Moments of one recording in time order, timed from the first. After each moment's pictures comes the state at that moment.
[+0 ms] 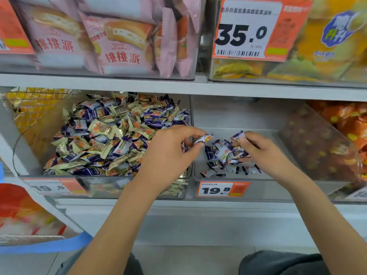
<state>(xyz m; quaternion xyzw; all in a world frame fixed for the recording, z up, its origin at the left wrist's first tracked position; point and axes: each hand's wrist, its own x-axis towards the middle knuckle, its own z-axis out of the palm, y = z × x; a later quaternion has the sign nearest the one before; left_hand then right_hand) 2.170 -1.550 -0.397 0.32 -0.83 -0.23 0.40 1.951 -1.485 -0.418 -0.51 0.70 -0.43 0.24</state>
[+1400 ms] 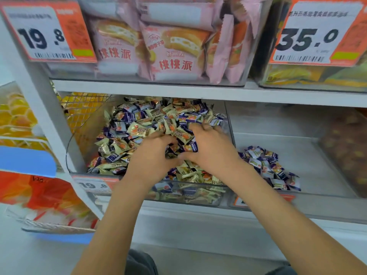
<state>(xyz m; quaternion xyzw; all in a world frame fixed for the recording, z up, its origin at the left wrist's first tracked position) 2.255 -1.604 -0.414 0.49 -0.84 -0.13 0.22 2.105 -1.568 -0.394 -0.70 0.70 -0.13 0.00</state>
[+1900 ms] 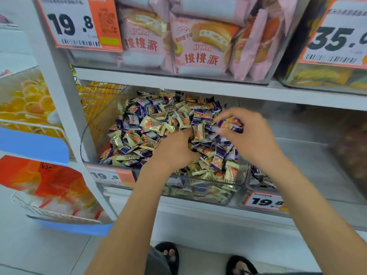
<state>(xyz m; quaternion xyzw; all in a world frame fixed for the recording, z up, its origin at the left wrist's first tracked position) 2.239 -1.613 -0.409 0.48 -0.83 -0.25 0.16 2.081 -1.555 -0.374 -0.65 0.65 -0.40 0.10</state>
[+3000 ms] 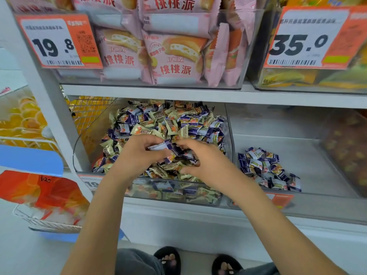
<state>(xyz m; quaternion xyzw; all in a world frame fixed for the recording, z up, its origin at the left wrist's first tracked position) 2.276 -1.591 -0.387 0.49 -0.69 -0.42 0.33 2.107 -1.545 -0.408 -0.74 0.60 -0.25 0.18</state>
